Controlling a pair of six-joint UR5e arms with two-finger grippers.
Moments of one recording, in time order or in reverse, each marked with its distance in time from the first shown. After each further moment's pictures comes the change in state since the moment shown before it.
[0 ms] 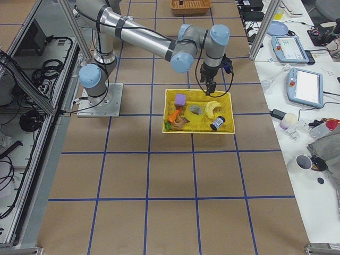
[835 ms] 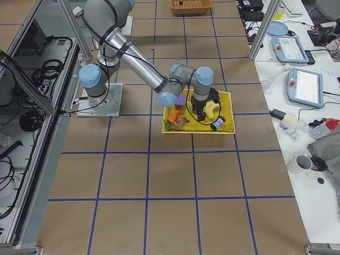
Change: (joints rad) left arm 0.000 -0.001 -0.001 0.000 -0.007 0.000; right arm -0.100 0.090 0.222 -0.329 0.026 -0.168
